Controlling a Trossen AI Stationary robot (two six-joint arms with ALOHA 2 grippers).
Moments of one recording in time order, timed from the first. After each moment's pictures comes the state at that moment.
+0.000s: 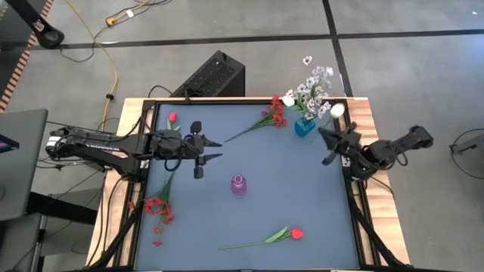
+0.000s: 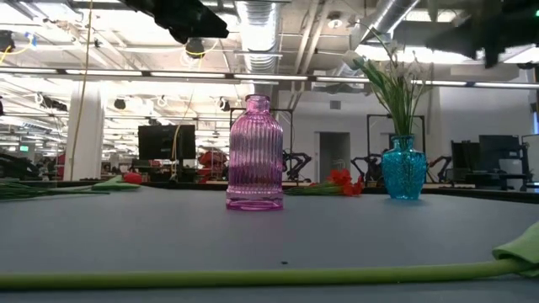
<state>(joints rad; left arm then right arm) -0.02 1.05 0.79 -0.05 -0.20 0.15 0.42 0.21 0.24 0.20 1.09 -0.16</state>
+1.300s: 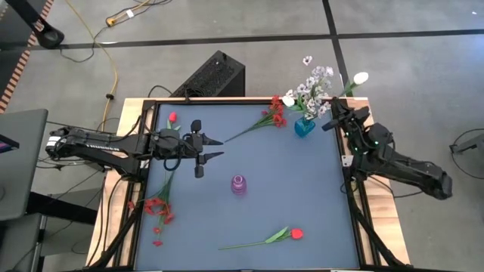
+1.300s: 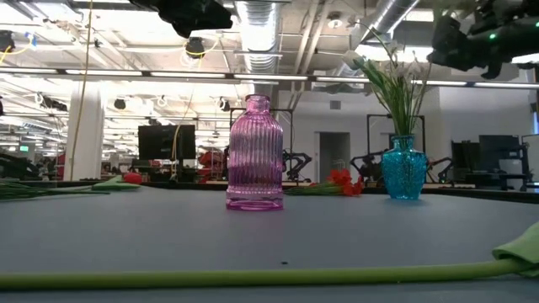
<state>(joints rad) -0.02 1.05 0.79 0.02 -0.20 0.16 -0.43 0.26 0.24 0.33 0.68 -0.03</state>
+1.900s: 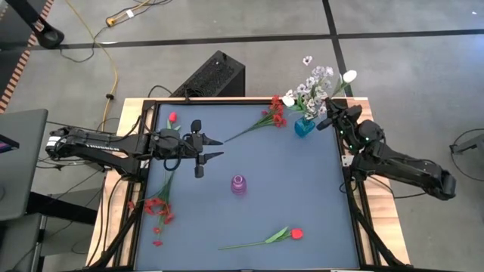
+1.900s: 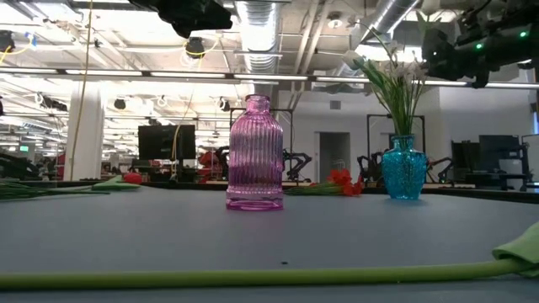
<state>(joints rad) -0.02 1.05 0.79 0.02 -0.20 0.16 -0.50 0.39 0.24 0.34 0.60 0.06</state>
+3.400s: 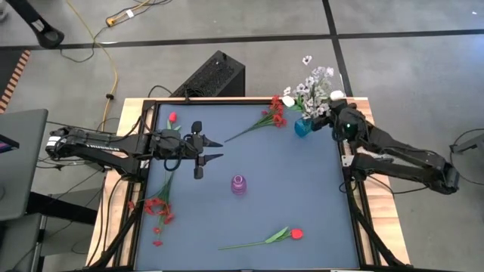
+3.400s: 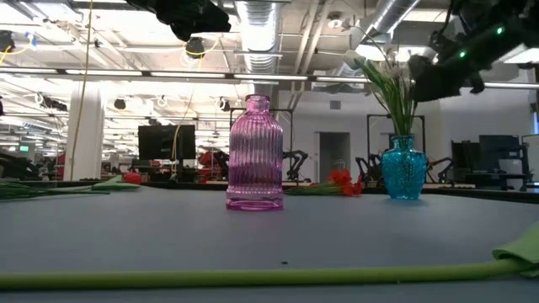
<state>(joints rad) -0.02 1.05 0.79 -0.01 -0.17 0.13 -0.53 0.60 0.48 -0.21 0.60 0.20</state>
